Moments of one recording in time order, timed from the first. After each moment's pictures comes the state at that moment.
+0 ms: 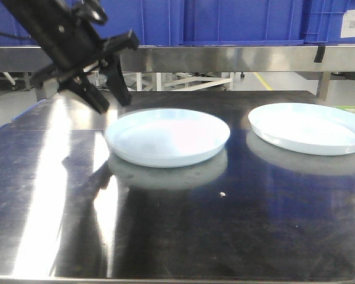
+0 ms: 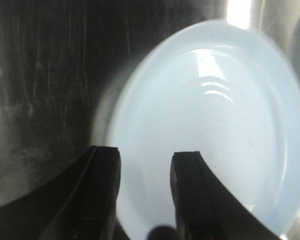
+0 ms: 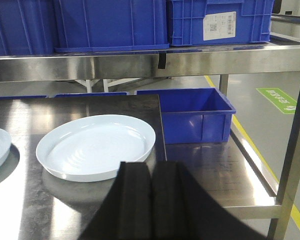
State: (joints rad) left arm -0.34 1.88 -1.48 -0.48 0.76 0.13; right arm -0.09 -0.01 0.03 0.04 0.06 0.04
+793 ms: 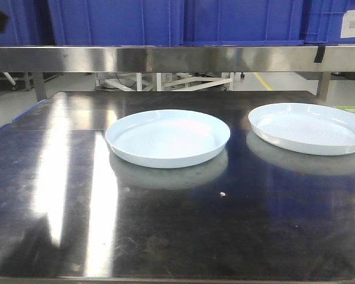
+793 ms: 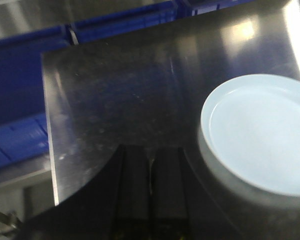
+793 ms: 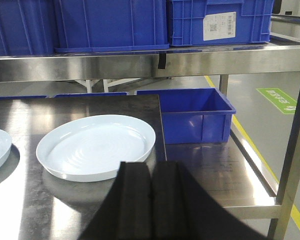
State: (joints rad) left arm -0.34 1.07 -0.71 -0.01 0.17 0.13; right arm -0.09 -0.01 0.03 0.04 0.06 0.04
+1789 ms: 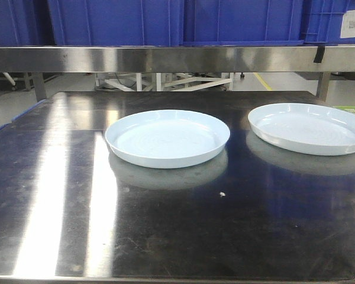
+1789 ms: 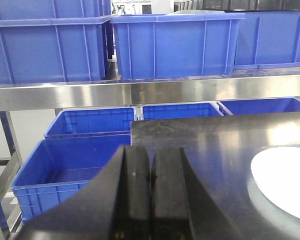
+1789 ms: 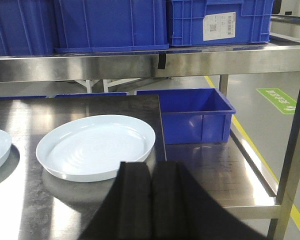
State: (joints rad) left arm -0.15 0.30 -0.18 -0.09 -0.05 0.14; right arm -0.09 -0.01 0.03 0.04 0.06 0.04
